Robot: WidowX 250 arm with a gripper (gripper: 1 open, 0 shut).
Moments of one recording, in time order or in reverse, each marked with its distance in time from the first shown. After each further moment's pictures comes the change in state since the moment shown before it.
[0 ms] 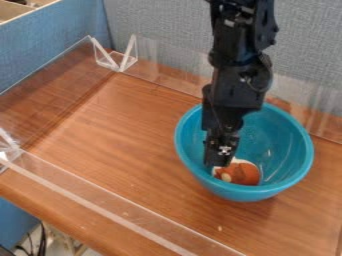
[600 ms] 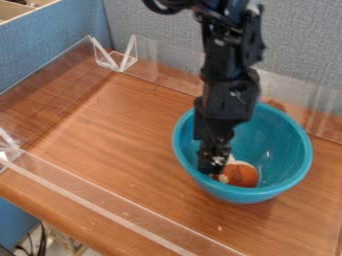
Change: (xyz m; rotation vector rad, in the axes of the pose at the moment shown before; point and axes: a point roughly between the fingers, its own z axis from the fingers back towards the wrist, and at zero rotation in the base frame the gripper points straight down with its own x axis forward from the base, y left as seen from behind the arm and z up) arm -0.012 0.004 -0.010 0.005 0.000 0.071
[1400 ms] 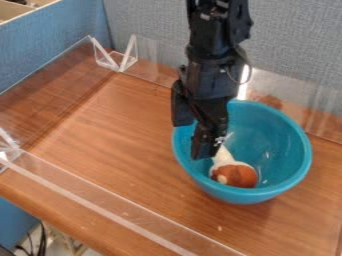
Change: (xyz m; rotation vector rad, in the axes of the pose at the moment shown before) arm -0.011 0.004 0.013 0.005 0.037 0.334
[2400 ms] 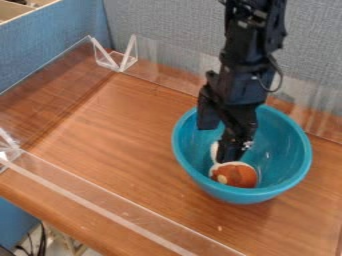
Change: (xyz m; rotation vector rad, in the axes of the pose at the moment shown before) arm 0.031 -0.005 -0.016 -0.009 0.046 -0.066
